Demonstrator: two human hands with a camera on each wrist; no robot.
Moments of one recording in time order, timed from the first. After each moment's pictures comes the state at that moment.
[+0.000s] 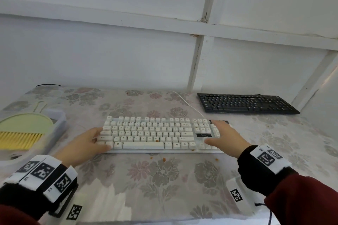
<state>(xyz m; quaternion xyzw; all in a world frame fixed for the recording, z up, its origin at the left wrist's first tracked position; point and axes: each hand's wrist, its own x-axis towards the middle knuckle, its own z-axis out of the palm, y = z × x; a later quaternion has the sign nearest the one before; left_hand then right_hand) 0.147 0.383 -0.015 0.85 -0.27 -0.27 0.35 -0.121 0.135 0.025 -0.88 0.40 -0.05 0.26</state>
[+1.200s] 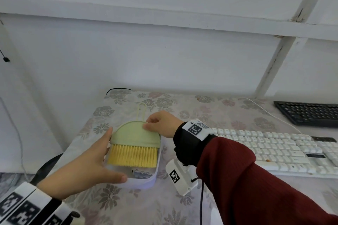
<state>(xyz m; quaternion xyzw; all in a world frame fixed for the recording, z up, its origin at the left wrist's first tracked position) 0.309 0.567 0.004 0.80 -0.33 -0.33 0.37 0.248 0.352 0.022 -0.89 0.19 0.02 0.41</state>
